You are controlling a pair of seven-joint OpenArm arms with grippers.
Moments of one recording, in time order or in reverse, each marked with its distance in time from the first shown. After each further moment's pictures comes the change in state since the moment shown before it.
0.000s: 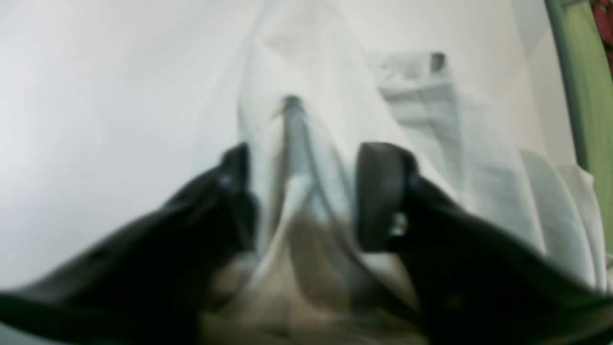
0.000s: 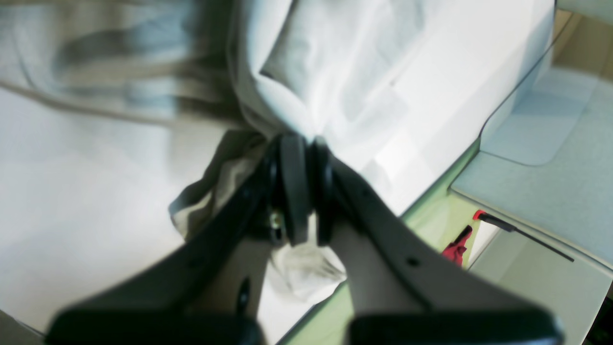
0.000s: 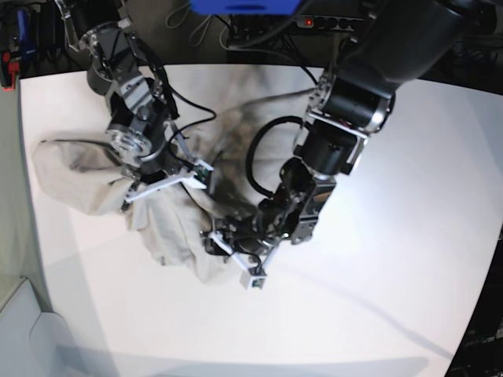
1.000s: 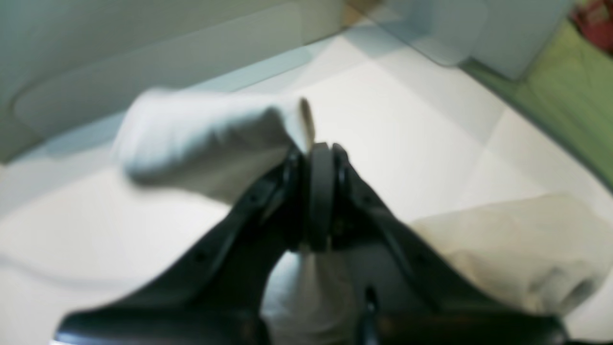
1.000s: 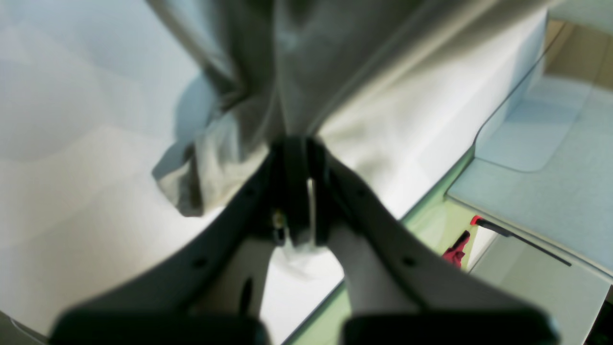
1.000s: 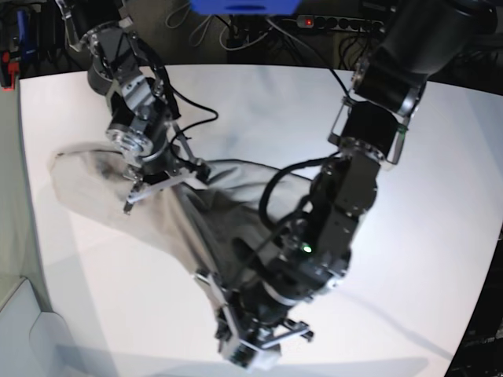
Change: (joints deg) left arm 4.6 -9.4 10.6 63.0 21.1 10.4 24.0; right arm -0.2 -0.2 -0.1 0.4 0.0 0.0 0.6
